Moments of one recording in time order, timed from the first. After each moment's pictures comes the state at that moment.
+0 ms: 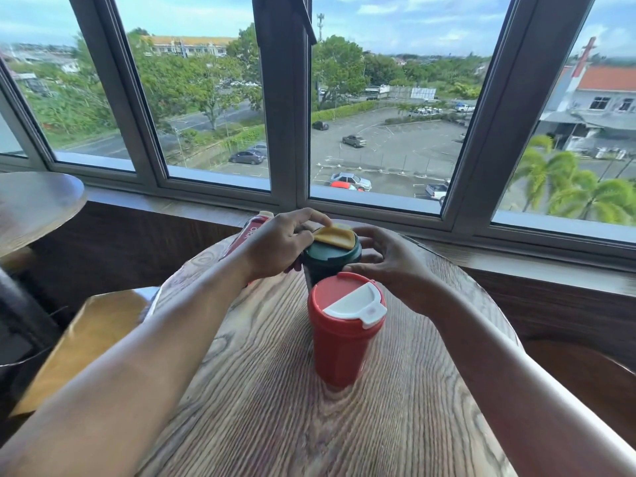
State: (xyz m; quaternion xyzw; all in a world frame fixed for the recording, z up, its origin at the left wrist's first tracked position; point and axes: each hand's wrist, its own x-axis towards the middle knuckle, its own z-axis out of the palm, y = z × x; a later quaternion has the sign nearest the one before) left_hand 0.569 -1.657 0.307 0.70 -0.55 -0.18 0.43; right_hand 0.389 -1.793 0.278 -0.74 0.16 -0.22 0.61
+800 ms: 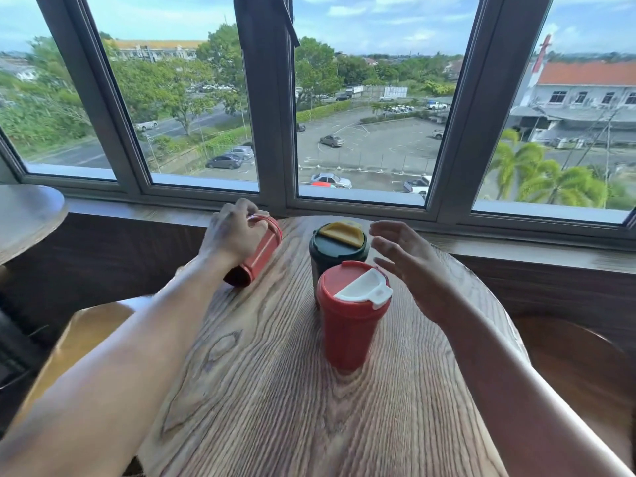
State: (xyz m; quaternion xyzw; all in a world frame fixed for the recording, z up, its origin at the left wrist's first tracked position) left_hand 0.638 -1.647 0.283 0.85 -0.41 0.04 0.33; right_hand 0.360 -1.764 0.273 -0.69 0.22 -0.35 0.59
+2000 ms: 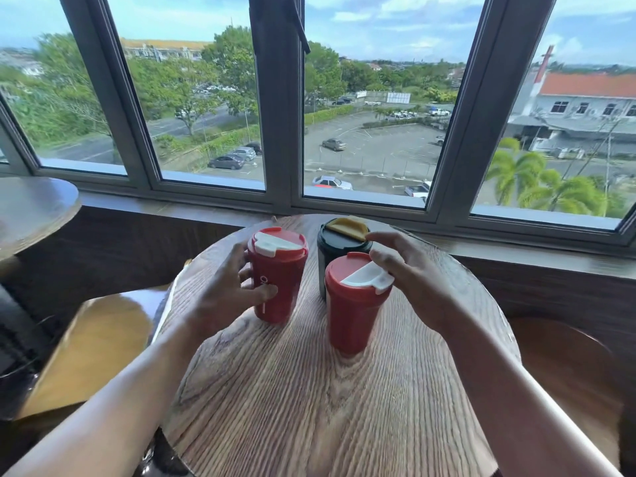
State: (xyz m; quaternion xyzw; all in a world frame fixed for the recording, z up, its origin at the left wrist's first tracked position) left_hand 0.587 -1.552 0.238 0.63 -0.45 -0.27 0.58; right_hand 0.345 -1.727 0.278 -0.73 0.21 -0.32 0.57
